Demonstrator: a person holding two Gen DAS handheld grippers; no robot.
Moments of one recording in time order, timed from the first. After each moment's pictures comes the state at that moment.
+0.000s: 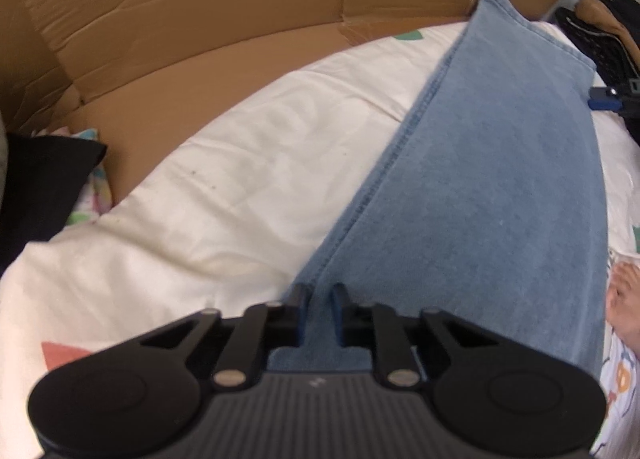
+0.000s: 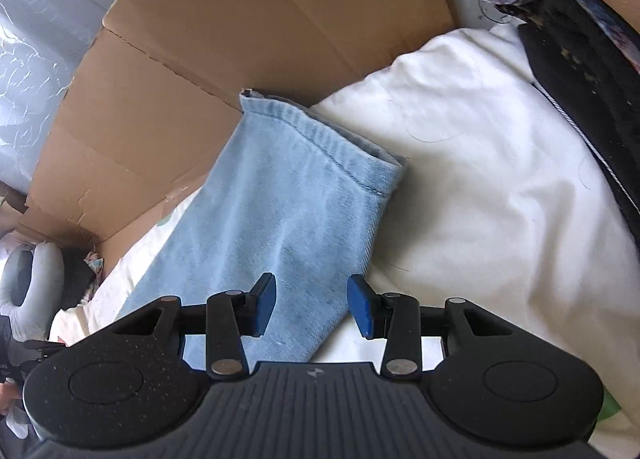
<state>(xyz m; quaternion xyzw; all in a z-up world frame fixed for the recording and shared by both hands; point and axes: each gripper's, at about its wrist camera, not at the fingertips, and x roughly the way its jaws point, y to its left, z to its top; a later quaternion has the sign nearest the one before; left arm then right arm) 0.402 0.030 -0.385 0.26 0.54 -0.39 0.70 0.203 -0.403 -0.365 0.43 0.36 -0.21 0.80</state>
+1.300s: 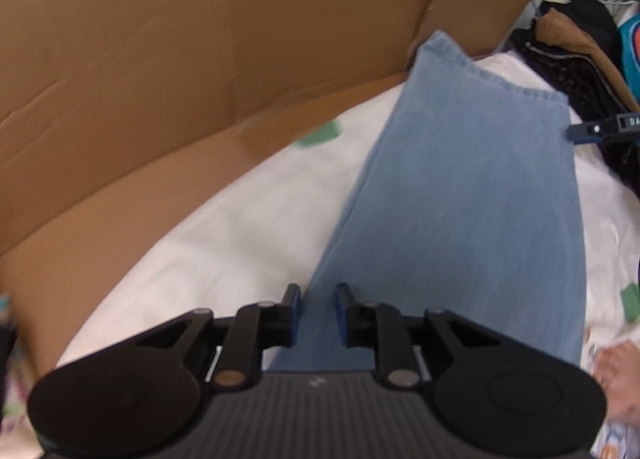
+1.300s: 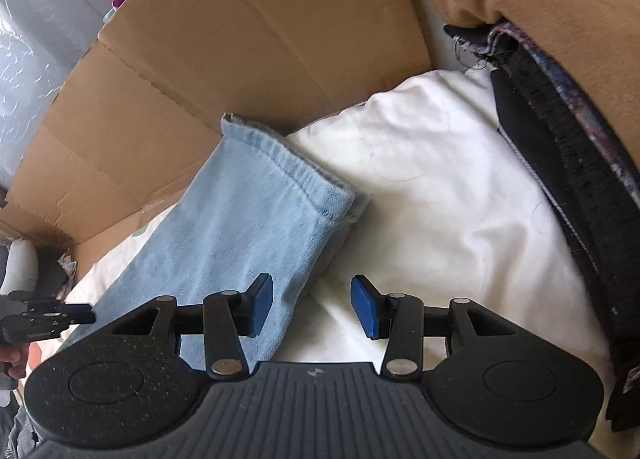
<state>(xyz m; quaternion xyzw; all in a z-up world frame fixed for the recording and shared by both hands) 0.398 -0.106 -0.394 0.25 0.47 -0.47 0.70 0.196 -0.413 -0.350 0.37 0.36 -0.24 0.82</state>
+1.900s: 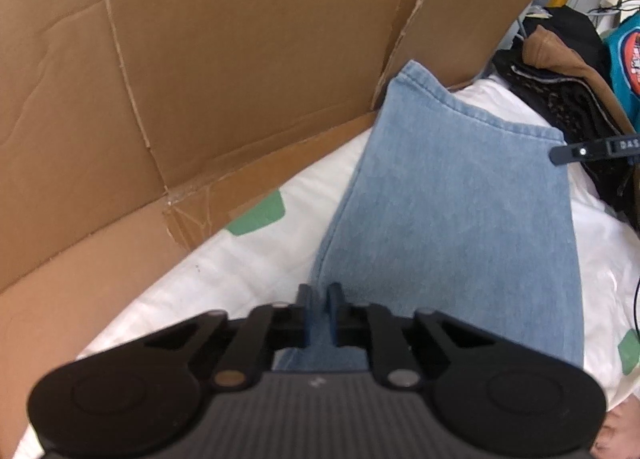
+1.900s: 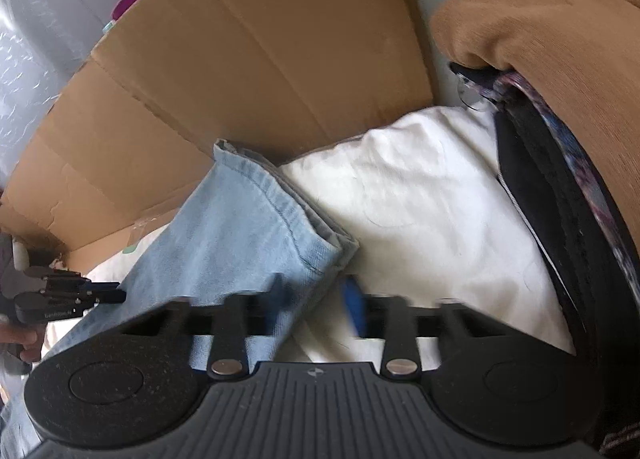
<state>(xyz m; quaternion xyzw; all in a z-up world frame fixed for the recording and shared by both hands) 0.397 -0.155 -0.405 0.23 0.44 -0.51 0.70 0.209 -0.432 -0.349 0.35 0.35 -0.24 0.84</state>
